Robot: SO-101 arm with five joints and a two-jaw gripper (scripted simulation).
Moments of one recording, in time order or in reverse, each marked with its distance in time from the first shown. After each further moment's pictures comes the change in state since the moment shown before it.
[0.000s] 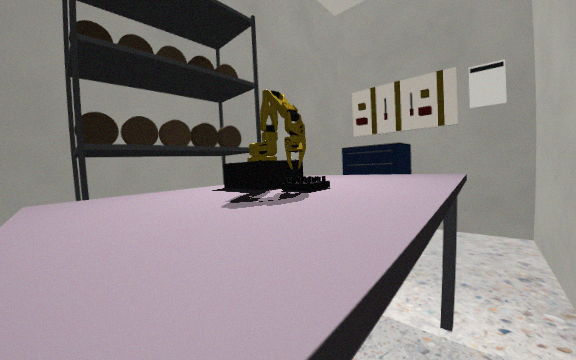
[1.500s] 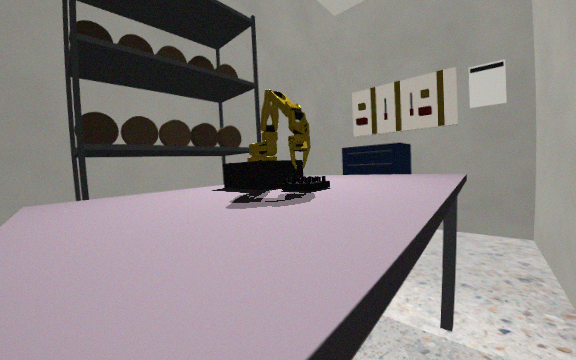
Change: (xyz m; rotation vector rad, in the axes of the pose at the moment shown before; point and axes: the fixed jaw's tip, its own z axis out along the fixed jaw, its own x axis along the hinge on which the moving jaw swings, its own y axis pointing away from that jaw) arm -0.016 0.013 0.000 -0.002 -0.002 0.000
